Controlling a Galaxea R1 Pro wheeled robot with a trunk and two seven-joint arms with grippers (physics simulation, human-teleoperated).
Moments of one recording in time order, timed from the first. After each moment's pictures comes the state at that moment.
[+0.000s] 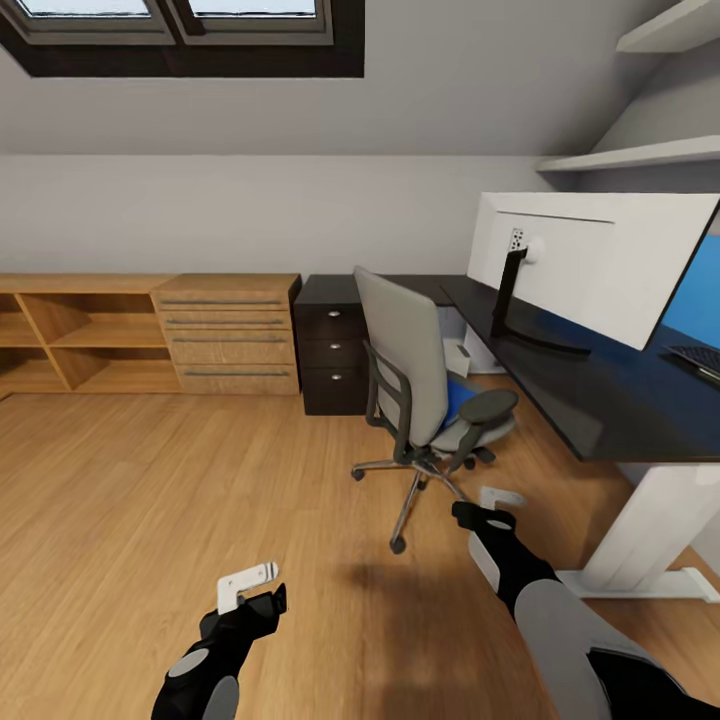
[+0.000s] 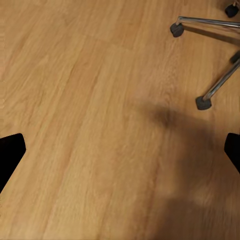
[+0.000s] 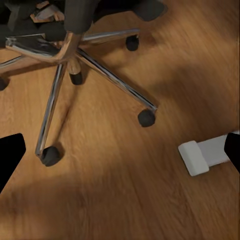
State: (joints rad) left arm -0.01 -0.12 -0.16 -1.62 0.33 0.57 0.45; right arm -0.80 0.06 -0.18 -0.37 0.03 0.08 -0.25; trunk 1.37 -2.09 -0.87
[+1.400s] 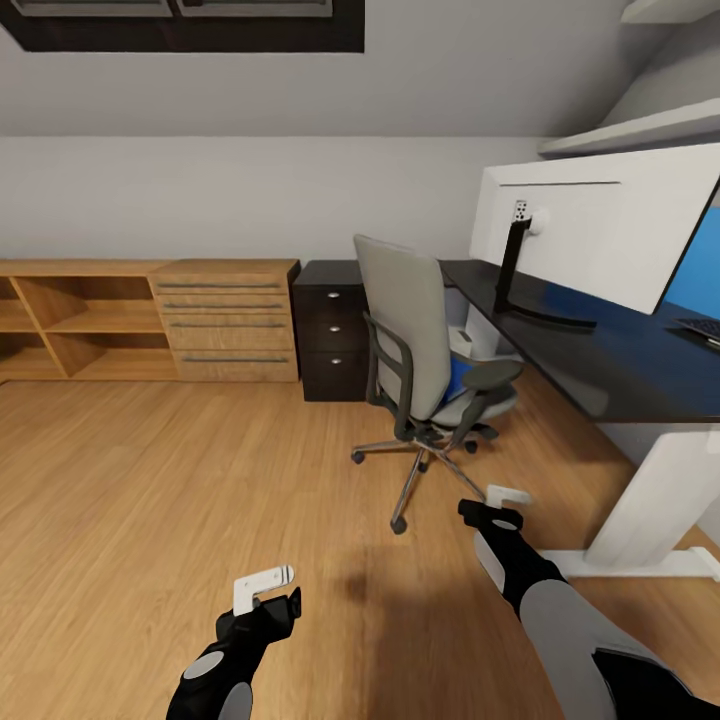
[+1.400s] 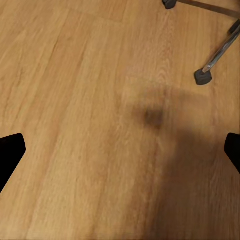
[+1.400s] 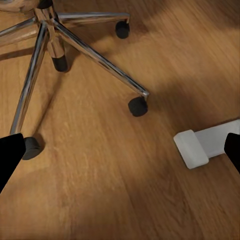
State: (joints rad) left arm -0.01 -0.12 -0.22 -1.61 0.33 0.58 0.45; right arm -0.80 0.04 -0.18 -0.37 0.04 0.06 -0.27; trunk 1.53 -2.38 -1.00
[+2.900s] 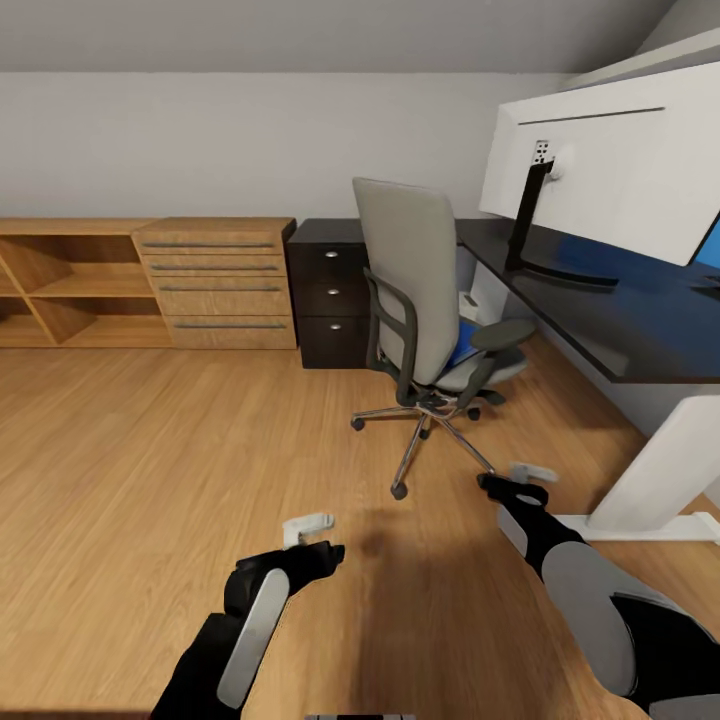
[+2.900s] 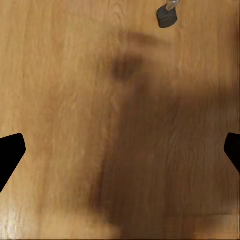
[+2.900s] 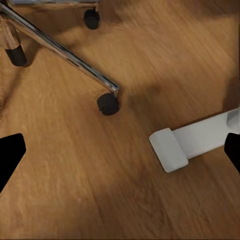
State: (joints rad) left arm -0.33 -0.17 -0.23 -1.38 0.53 0.81 0.45; right arm -0.94 -0.05 -0.19 -0.23 0.02 -0.03 -0.26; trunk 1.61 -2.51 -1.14
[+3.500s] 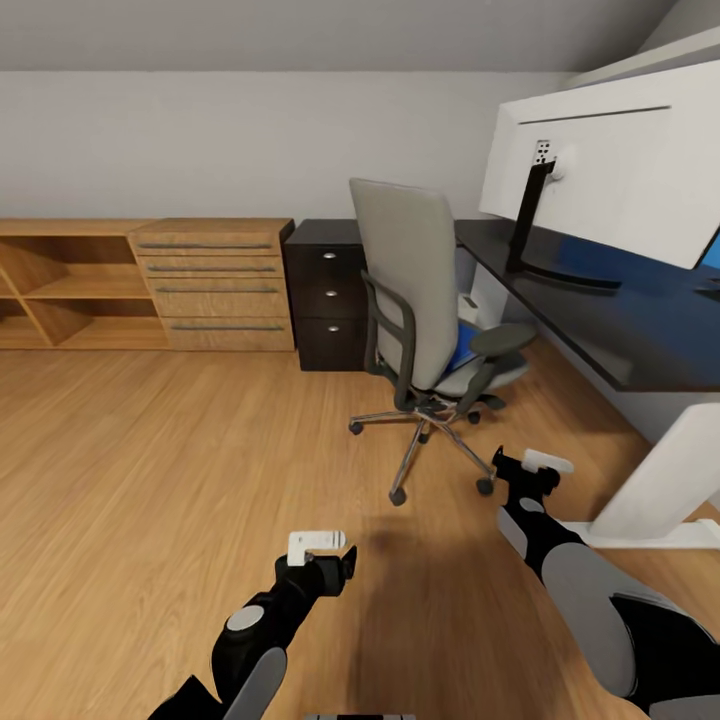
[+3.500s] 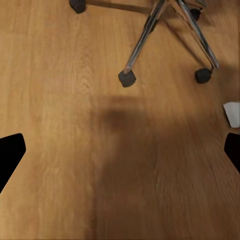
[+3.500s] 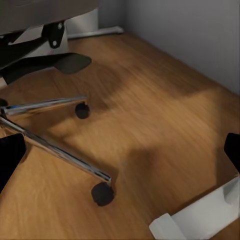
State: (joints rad) left arm -0.21 0.01 -0.54 -1.59 0.54 0.50 0.45; right arm -0.94 -0.05 -0.19 -0.22 0.03 -0.39 -0.33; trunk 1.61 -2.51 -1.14
